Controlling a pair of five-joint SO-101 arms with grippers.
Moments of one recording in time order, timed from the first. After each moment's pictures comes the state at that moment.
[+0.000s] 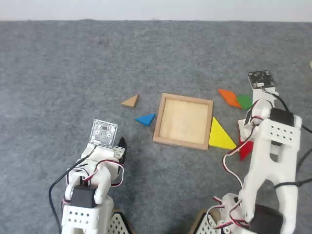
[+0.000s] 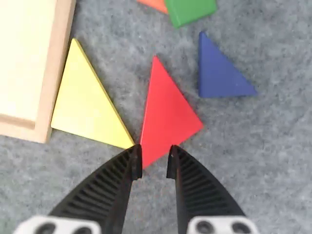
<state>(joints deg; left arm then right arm) 0.6 -102.9 97.1 62.5 -2.3 14.3 -22.9 36.1 69.2 22.1</state>
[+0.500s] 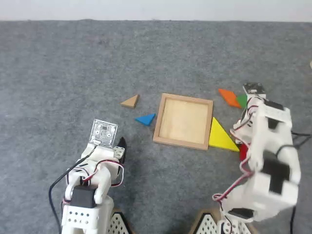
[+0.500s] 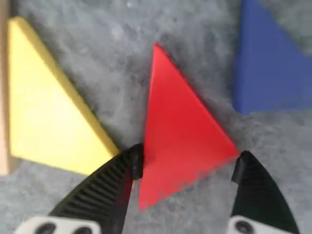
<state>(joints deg) 0.6 -102.9 97.1 62.5 -2.3 14.4 8.0 28.6 62.3 19.6</state>
